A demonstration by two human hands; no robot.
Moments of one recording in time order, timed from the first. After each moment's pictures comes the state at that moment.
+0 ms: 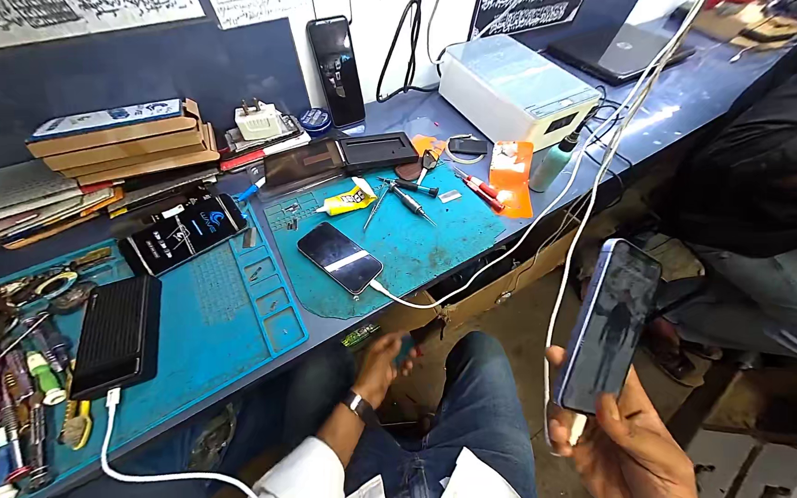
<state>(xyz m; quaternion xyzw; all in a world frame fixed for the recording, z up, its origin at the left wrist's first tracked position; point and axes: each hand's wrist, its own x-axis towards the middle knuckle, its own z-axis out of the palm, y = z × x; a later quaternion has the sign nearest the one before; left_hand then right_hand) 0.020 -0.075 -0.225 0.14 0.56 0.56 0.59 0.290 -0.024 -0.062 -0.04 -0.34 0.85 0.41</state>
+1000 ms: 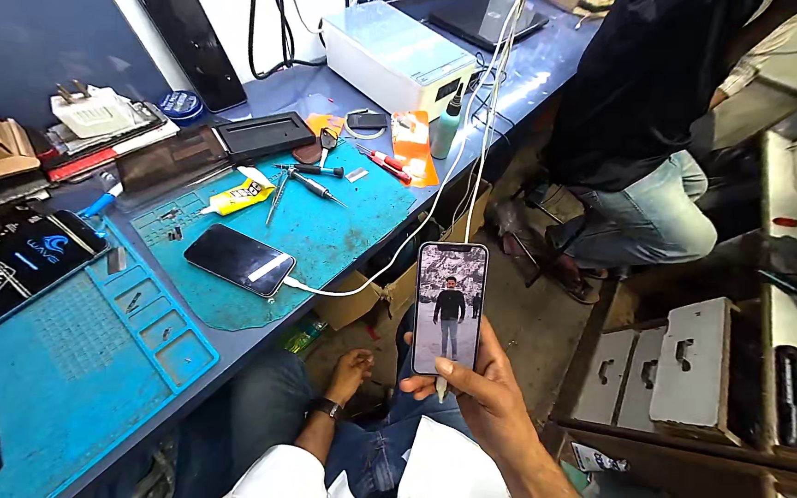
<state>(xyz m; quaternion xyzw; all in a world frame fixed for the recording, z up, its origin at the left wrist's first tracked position) 0.043 -0.074 -0.312 0.29 0.67 0.32 0.60 0.256 -0.061 -0.089 -0.24 -0.40 0.76 0.45</state>
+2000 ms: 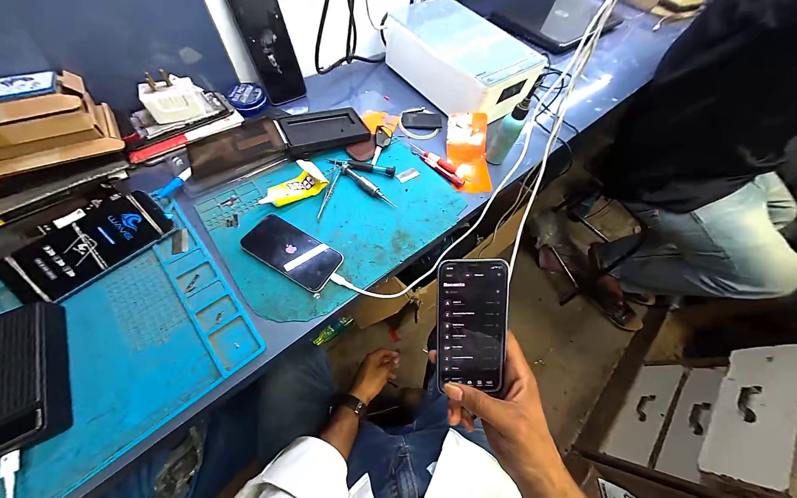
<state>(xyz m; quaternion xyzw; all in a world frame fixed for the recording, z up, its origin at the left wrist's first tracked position) 0.039 -0.070 -0.322 0.28 0.66 0.32 0.61 0.233 -0.059 -0.100 -0.30 -0.44 0.72 0.44</state>
